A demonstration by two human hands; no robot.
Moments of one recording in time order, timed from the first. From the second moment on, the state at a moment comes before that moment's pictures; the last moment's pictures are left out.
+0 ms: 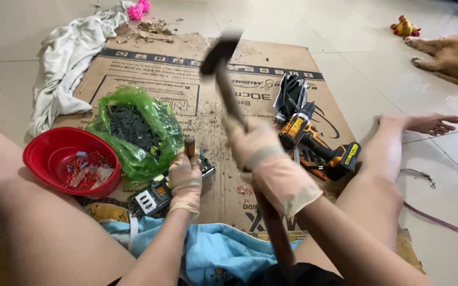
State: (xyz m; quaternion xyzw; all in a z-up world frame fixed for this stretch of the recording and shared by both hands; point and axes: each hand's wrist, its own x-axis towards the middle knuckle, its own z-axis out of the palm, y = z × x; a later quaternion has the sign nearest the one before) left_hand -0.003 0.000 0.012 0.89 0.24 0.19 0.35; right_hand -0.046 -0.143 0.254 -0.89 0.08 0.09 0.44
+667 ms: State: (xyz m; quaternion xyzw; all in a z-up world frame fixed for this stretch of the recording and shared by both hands) left_hand -0.052 0.052 0.041 0.95 0.16 0.11 0.24; right_hand 0.028 -0.204 0.139 -0.95 0.12 0.15 0.24
